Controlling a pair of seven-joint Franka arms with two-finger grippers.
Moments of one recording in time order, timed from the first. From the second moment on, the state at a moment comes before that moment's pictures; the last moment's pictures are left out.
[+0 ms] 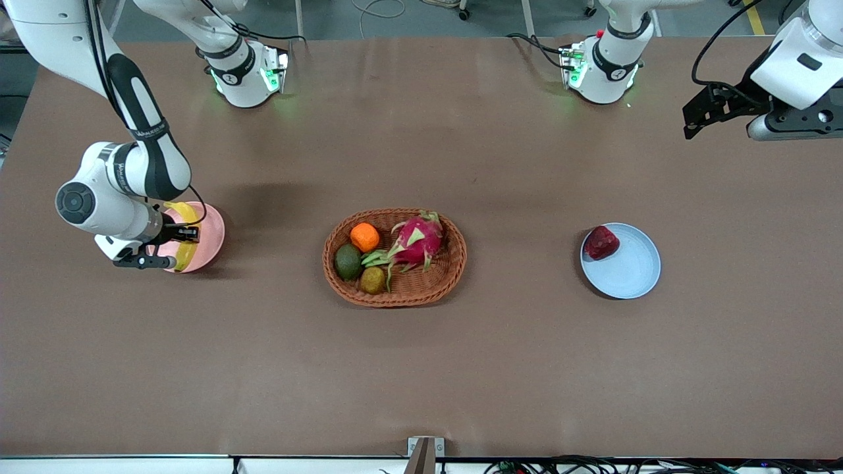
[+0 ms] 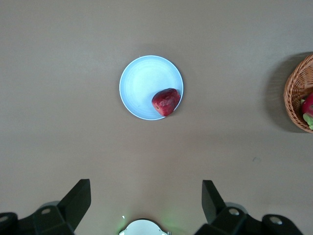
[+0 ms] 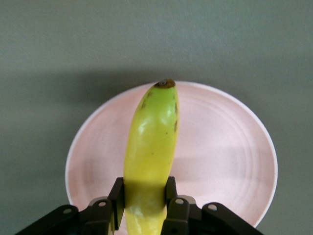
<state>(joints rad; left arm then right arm) 0.02 -0.12 -0.19 -1.62 0.01 1.46 -0.15 0.02 0.32 -0.15 -2.23 0.01 2.38 -0.11</state>
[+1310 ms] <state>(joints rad) 0.02 -0.11 -0.19 -1.63 0.01 1.47 -0.15 0.01 0.17 -0.14 -1.42 0.01 1.58 -0.01</state>
